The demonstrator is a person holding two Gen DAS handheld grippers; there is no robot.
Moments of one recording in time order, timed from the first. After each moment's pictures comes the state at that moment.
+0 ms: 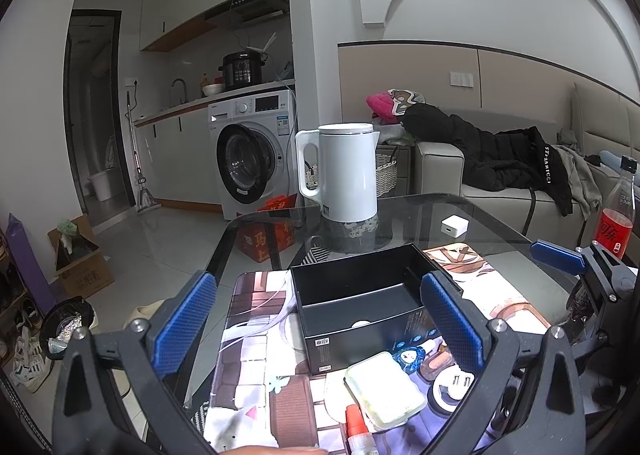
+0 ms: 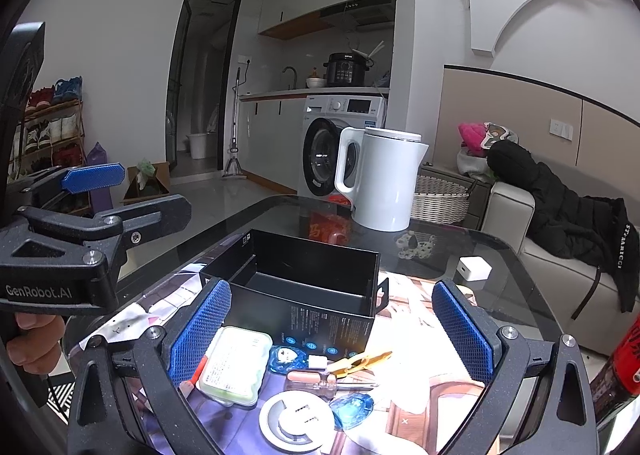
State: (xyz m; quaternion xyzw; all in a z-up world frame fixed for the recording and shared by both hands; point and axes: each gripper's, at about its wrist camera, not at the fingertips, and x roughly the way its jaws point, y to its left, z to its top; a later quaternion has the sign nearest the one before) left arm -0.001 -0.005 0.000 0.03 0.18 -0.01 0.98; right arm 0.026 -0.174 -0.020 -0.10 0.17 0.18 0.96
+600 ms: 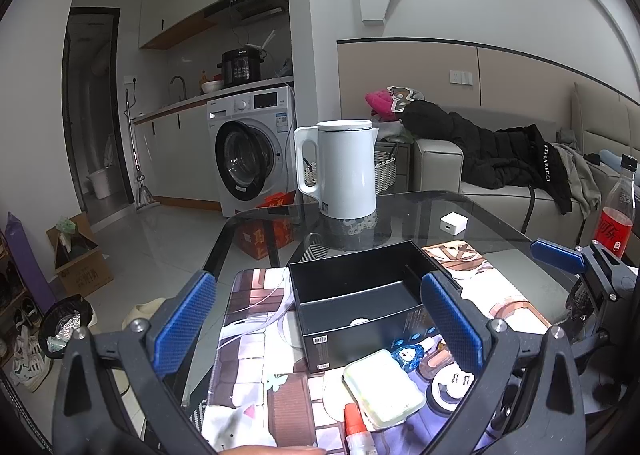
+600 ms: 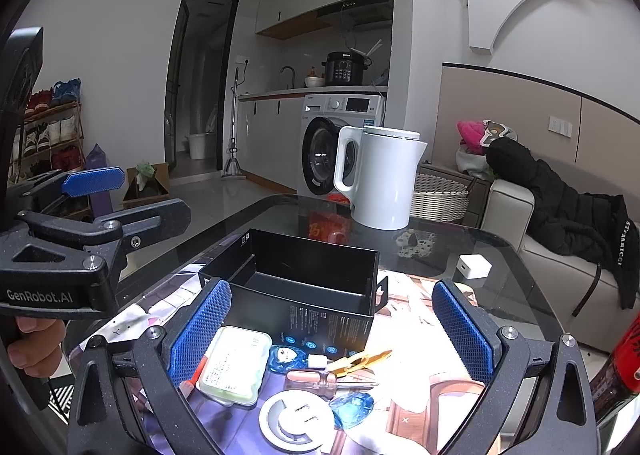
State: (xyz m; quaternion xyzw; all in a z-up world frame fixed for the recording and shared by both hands) left arm -0.002 -0.006 0.001 0.03 0.18 -0.02 0.98; right arm 0.026 -0.175 -0.019 -0.09 0.17 0.18 0.96
